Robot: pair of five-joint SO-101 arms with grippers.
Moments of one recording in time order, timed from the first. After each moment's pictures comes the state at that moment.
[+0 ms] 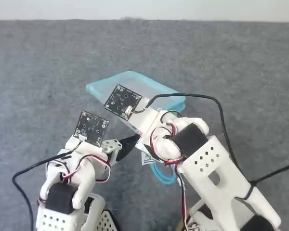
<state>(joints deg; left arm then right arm) 8.1 -89.8 70.9 66.4 -4.7 -43.9 -33.7 23.6 78.3 20.5</state>
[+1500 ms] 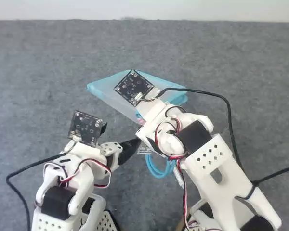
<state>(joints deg) 11.3 -89.8 65.8 72.6 3.0 -41.1 -33.5 23.6 74.0 12.4</state>
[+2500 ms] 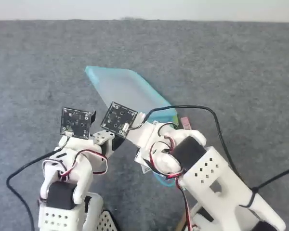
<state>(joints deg) 1.5 -89.7 73.9 58.9 2.6 -48.4 -38.9 32.6 76.3 21.4</state>
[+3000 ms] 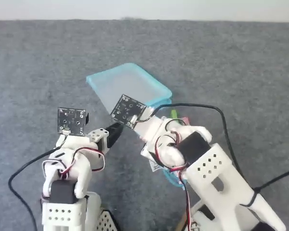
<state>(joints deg) -4.0 -89.9 80.7 54.2 2.6 -42.6 -38.9 33.0 76.3 21.6</state>
